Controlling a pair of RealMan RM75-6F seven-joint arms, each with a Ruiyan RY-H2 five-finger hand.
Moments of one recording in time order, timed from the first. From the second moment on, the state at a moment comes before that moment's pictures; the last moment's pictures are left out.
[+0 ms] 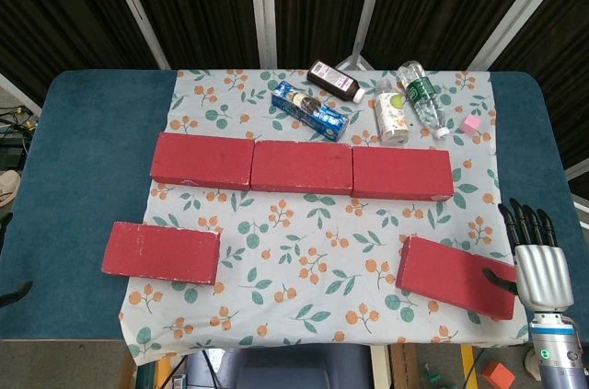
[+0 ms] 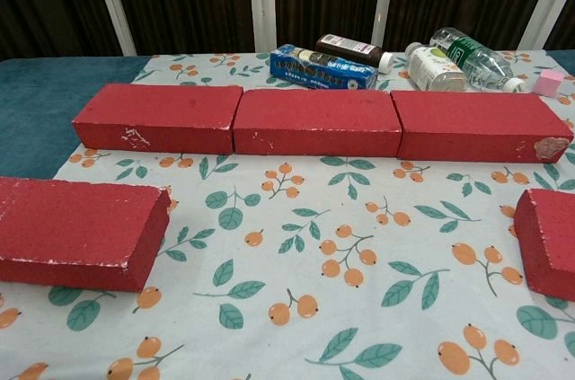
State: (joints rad) left arm 0.00 -1.03 -0.05 -1.84 1.36 1.56 0.34; right arm 0.10 -1.21 0.09 -1.59 -1.48 1.50 -0.14
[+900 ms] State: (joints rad) left arm 0.01 -1.02 -0.04 -1.84 1.37 1.56 0.33; right arm 0.09 -1.16 0.06 -1.72 -1.43 1.43 -0.16
